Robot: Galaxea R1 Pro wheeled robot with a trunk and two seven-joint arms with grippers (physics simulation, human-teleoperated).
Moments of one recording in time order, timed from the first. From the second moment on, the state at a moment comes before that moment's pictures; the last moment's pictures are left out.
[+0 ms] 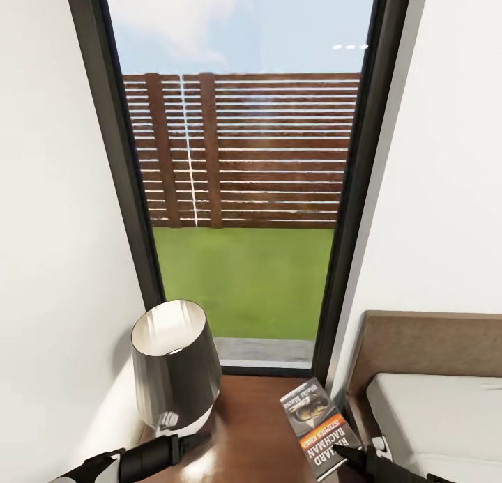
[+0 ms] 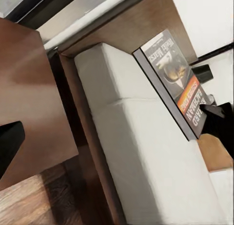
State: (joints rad) left arm -0.58 0.13 -0.22 -0.02 0.49 0.05 -1.22; right arm -0.41 -0.31 0.31 -0.24 -0.84 0.52 1.19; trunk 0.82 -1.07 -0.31
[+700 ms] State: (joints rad) left arm -0.58 0.10 -0.35 -0.03 0.50 0.06 -1.42; right arm -0.42 -0.12 0.30 -0.24 -0.86 0.52 0.90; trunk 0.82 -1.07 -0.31
